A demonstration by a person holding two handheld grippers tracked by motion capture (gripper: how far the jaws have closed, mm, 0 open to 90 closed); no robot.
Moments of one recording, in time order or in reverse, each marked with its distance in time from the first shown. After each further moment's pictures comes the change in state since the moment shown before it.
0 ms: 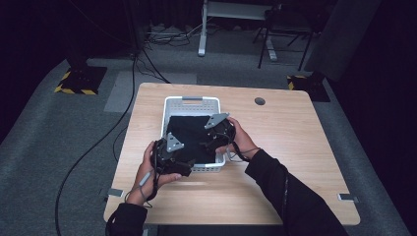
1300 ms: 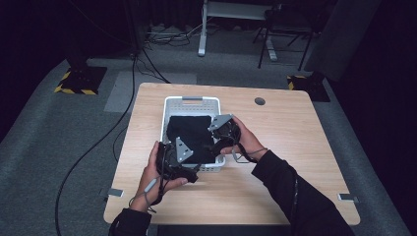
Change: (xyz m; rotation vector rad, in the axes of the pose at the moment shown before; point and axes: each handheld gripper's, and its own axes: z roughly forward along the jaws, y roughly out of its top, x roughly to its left) left arm -0.030 0.009 -0.013 -0.031 0.086 0.108; right arm 0.007 0.002 -0.026 0.016 -0.021 -0.050
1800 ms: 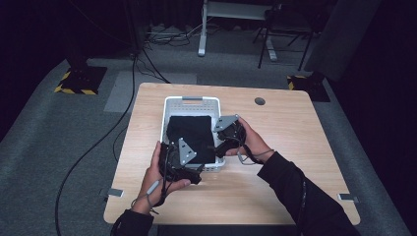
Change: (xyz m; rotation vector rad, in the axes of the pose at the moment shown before) left arm -0.010 0.006 -0.005 -0.024 0.014 0.023; right arm 0.003 -0.003 -0.022 -0.017 -0.014 -0.016
